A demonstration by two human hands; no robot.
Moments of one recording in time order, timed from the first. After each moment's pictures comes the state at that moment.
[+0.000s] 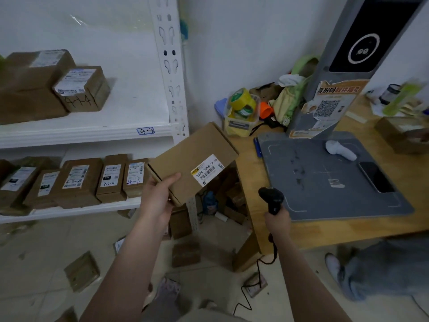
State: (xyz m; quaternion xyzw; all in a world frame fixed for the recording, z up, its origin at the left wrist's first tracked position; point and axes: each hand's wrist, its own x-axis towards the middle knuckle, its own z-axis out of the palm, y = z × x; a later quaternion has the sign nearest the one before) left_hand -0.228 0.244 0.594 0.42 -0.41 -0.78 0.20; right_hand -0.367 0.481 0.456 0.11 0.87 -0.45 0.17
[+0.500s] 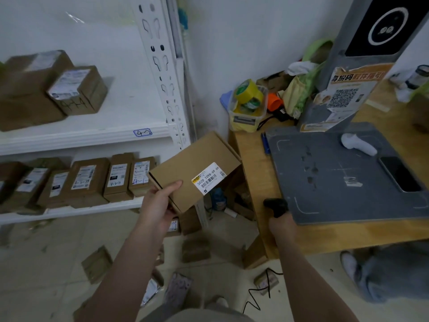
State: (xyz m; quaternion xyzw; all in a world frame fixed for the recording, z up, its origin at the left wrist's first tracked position) left_hand -0.245 0.244 0.582 0.47 -0.40 -0.77 0.17; right_hand -0.395 0.476 0.410 0.16 0.90 -0.34 0.23
